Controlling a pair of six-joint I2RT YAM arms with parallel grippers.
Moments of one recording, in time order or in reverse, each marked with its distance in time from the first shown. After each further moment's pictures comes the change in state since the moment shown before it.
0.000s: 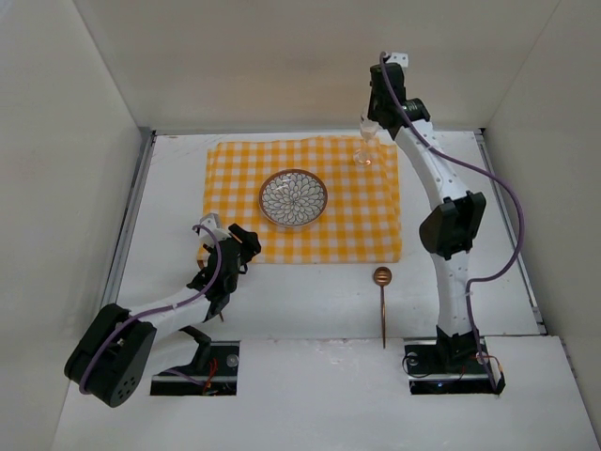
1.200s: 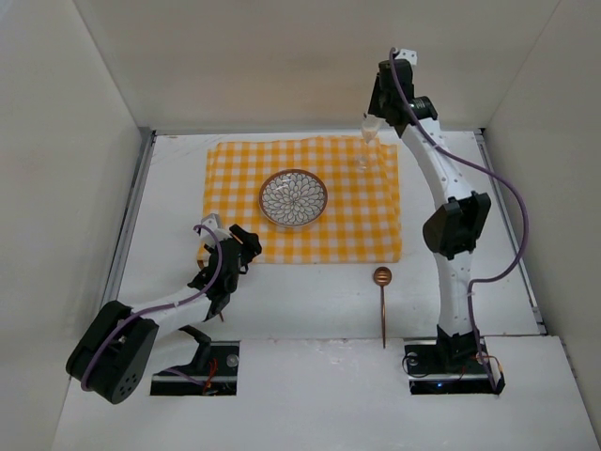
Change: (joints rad) left arm 0.002 0.019 0.000 0.000 0.013 -0.007; right arm -0.029 -0.002 0.002 0.012 -0.069 0.053
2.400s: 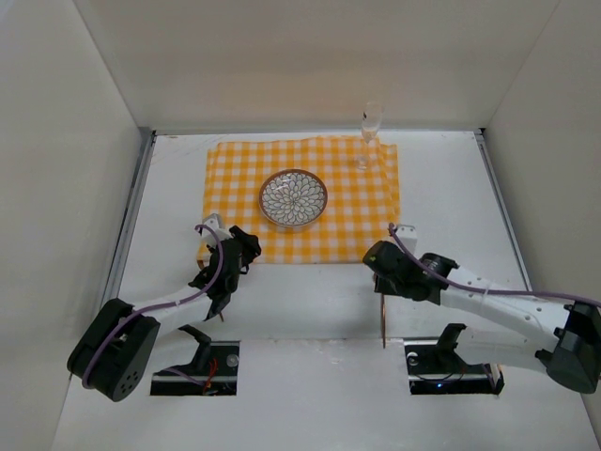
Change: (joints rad) left arm -0.002 0.014 0.002 0.000 0.011 0.000; right arm 0.599 -1.176 -1.713 -0.105 0.091 0.607
